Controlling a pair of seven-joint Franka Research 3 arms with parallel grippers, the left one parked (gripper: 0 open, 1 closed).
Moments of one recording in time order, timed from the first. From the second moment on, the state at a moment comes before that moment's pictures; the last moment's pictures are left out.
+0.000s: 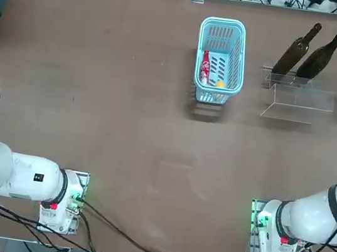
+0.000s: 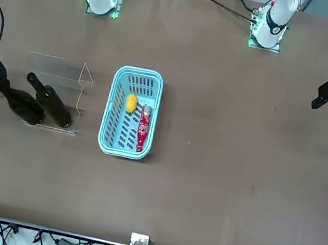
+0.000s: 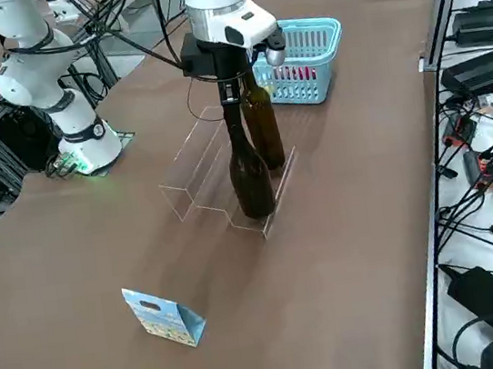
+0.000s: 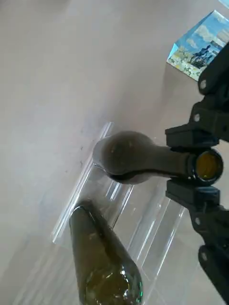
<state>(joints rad) 0.09 0.28 -0.32 -1.59 0.00 1.78 -0.64</state>
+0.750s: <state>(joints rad) 0.09 0.24 -0.30 -1.51 0.03 1.73 -0.64</state>
